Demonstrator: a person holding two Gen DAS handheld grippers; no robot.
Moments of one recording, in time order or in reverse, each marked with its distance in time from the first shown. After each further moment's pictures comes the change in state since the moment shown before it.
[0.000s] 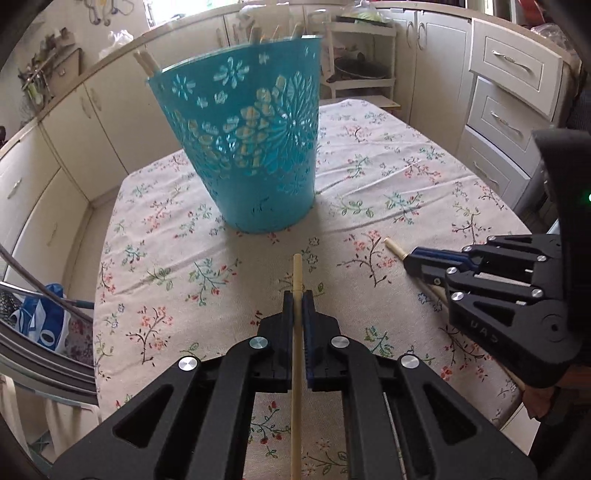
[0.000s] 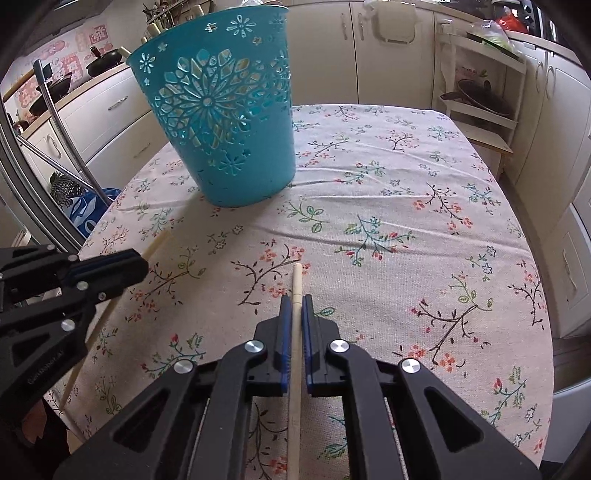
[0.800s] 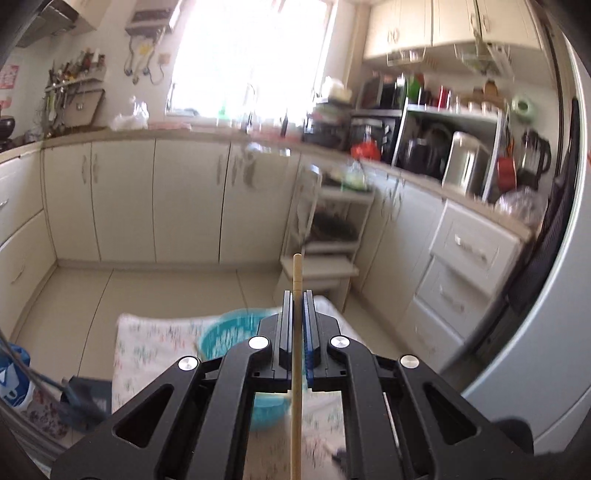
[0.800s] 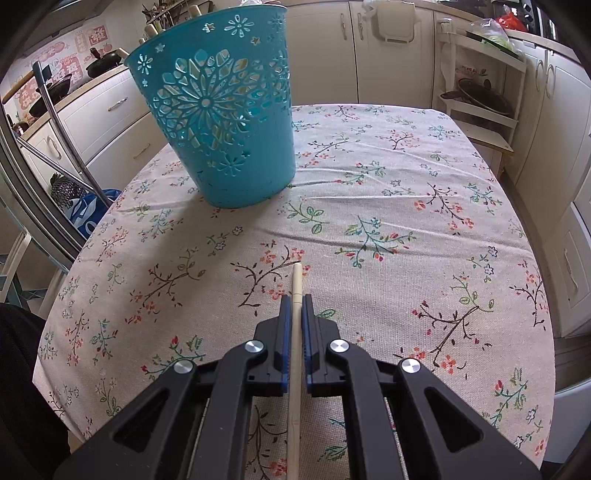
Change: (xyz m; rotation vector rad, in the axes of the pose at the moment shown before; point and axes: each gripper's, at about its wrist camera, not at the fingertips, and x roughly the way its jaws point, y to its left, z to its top) left arm -0.138 0.081 0.148 -0.218 -0.535 -0.233; right arm 0.001 0.000 0.001 0.003 -0.001 0.003
